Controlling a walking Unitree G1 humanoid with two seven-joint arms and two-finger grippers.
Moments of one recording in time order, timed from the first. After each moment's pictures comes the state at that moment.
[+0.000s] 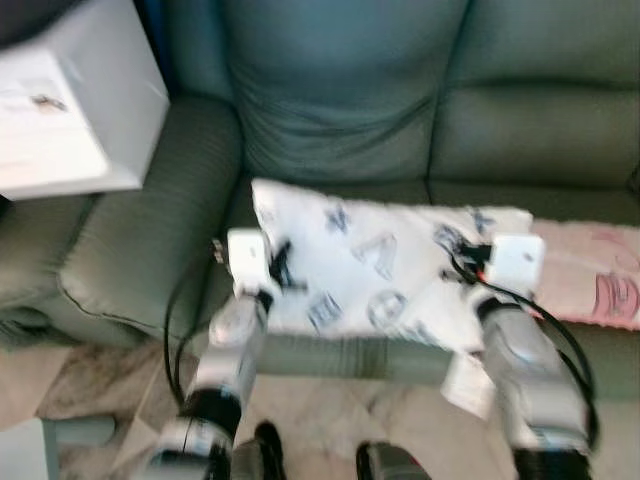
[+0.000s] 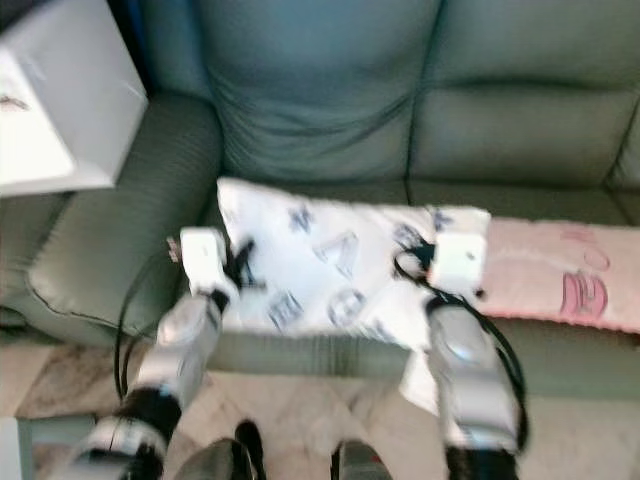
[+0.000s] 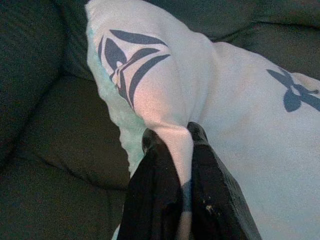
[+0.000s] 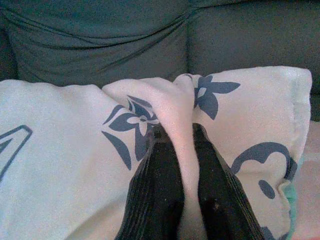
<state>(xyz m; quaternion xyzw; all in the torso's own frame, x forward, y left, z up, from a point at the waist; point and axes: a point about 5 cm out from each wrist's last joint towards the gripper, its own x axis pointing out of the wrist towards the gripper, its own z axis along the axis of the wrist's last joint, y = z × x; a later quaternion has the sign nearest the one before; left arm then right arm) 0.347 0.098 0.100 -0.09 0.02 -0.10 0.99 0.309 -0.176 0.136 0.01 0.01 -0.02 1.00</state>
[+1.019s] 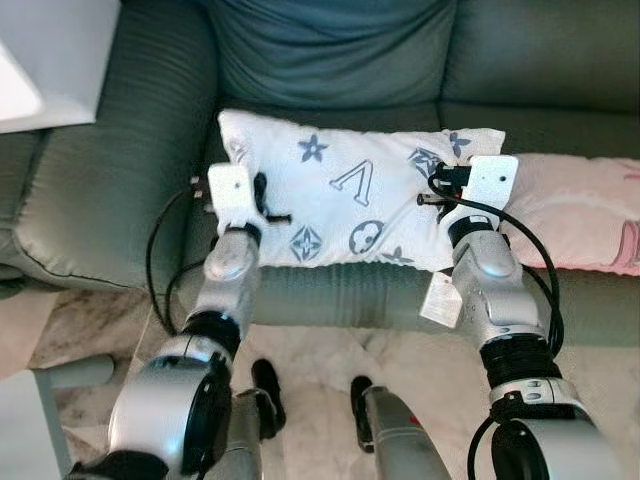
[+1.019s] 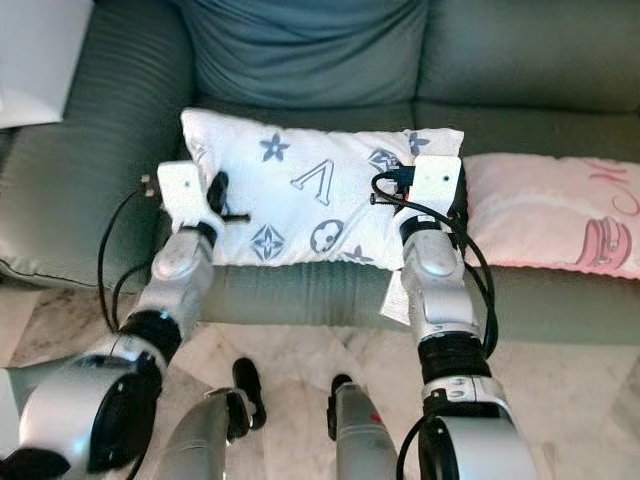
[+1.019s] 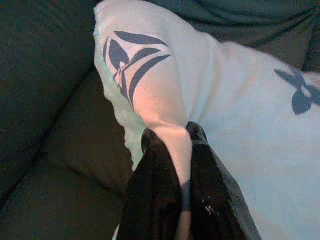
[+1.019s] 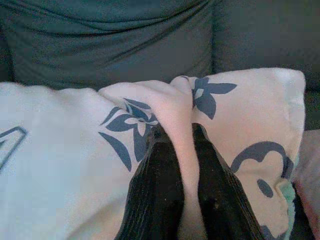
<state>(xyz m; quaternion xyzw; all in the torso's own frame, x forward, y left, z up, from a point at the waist) 0.394 0.111 0.168 -0.06 -0.07 -0.02 1.00 0.377 -0.161 0.184 0.01 -0.09 0.02 1.00</state>
